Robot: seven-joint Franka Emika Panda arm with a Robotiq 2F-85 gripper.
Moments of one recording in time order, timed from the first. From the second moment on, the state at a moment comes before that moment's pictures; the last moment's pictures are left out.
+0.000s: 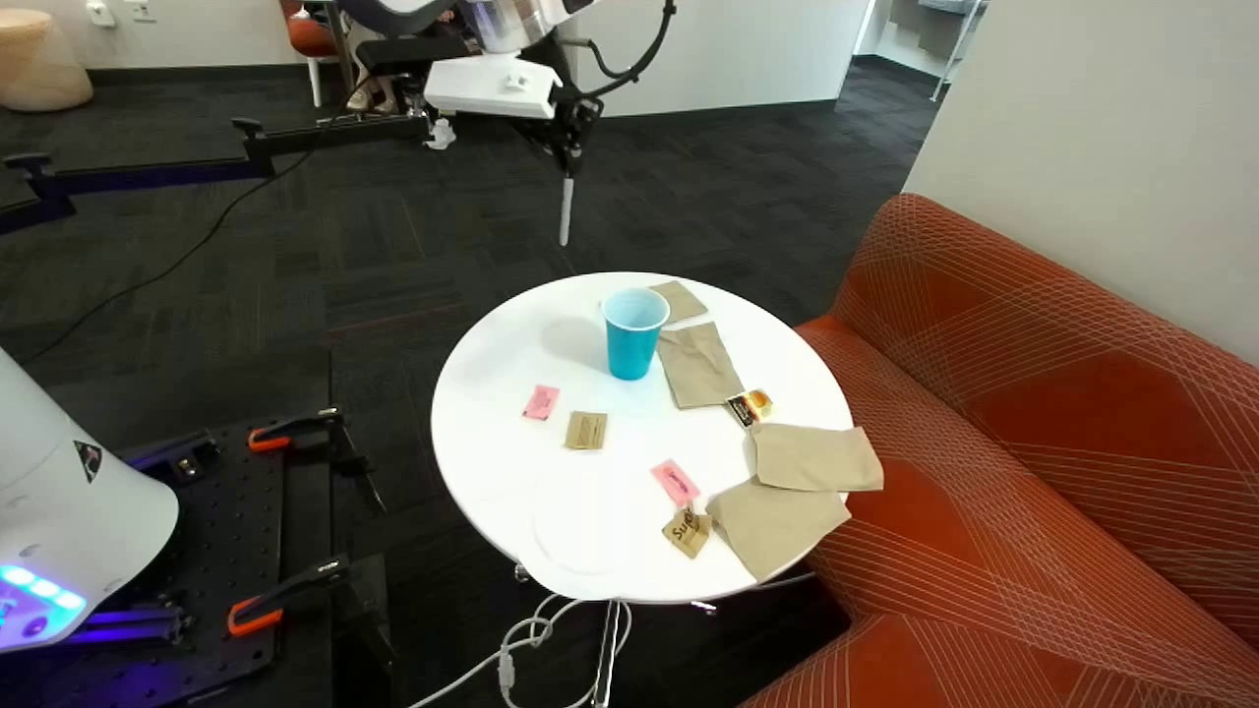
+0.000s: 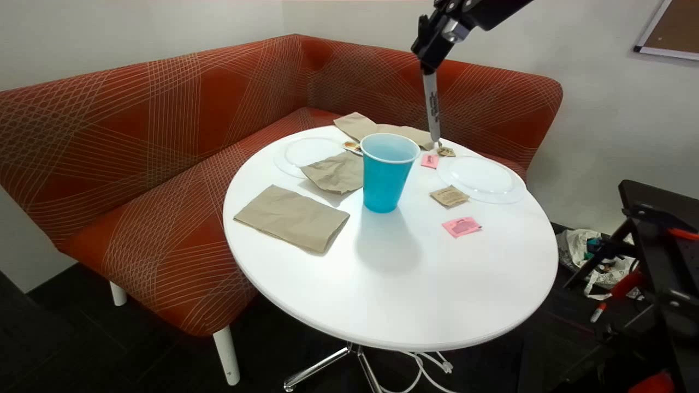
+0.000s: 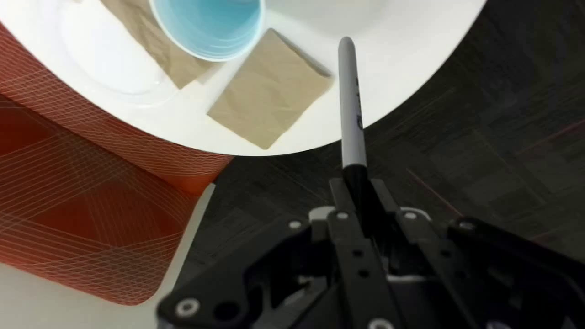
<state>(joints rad) 0.02 -0.09 0.33 -2.43 0.22 2.79 -0.61</state>
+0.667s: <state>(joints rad) 0.17 -0.11 0.22 -2.44 0.14 2.57 -0.48</state>
